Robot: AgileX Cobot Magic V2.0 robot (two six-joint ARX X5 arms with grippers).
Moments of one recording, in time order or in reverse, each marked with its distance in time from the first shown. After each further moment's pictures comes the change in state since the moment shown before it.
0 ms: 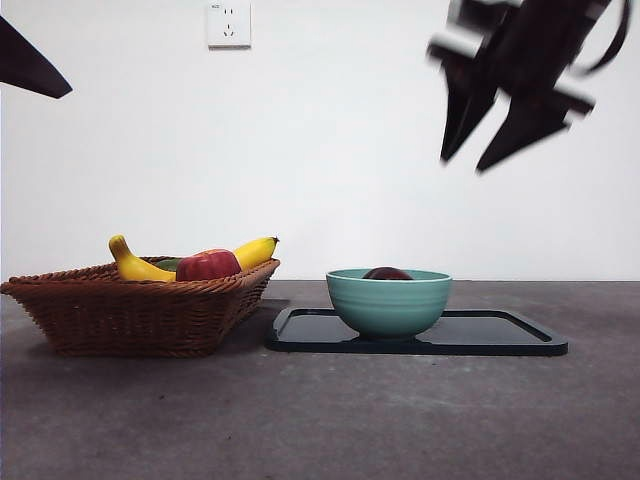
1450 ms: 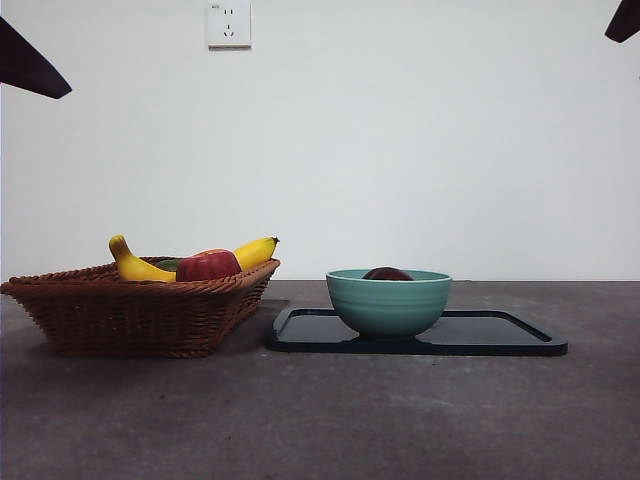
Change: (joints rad) left arm 0.000 0.000 0.000 0.000 0.000 -0.009; right arm 0.015 -0.766 -0.446 -0.303 -0.241 -0.051
